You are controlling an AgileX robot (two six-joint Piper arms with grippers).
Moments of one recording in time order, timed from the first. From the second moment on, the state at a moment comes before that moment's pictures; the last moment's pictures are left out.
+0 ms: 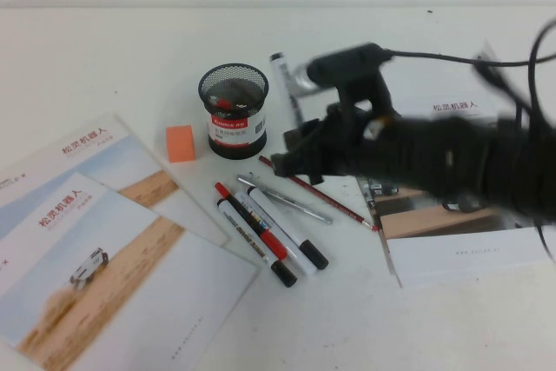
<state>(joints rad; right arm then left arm) 0.65 1.72 -1.15 0.55 0.08 -0.38 -0.14 -0.01 0.01 0.00 0.39 -0.03</state>
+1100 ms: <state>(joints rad) 0.58 1.92 -1.15 -0.45 -0.92 0.40 -0.14 -0.01 0.01 0.00 0.39 -0.03</state>
